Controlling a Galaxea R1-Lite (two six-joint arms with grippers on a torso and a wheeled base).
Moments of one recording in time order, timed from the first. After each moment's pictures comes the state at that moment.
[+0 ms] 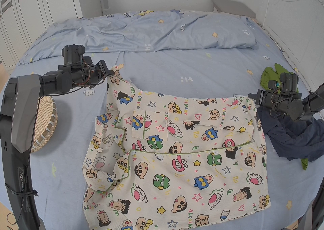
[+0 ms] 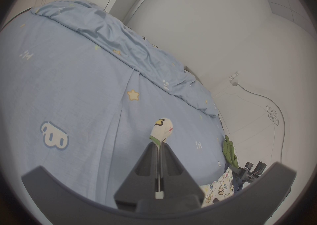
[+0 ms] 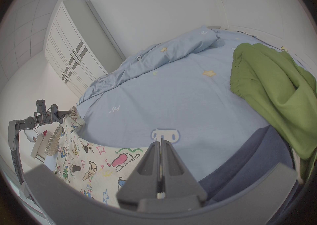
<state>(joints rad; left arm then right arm) -0.07 2.36 -2.00 -0.06 -0.39 -0.54 -0.05 2.13 -1.24 -0.50 0.43 0.17</state>
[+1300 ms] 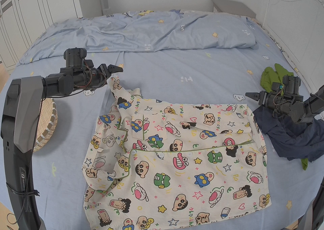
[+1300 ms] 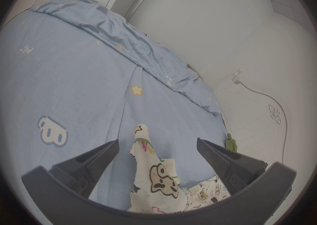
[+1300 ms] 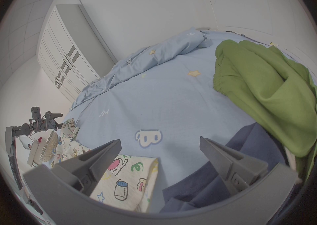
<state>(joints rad) -0.07 2.38 -2.00 -0.06 -0.39 -0.53 -0.09 2.14 -1.22 -0.54 0.40 0.20</state>
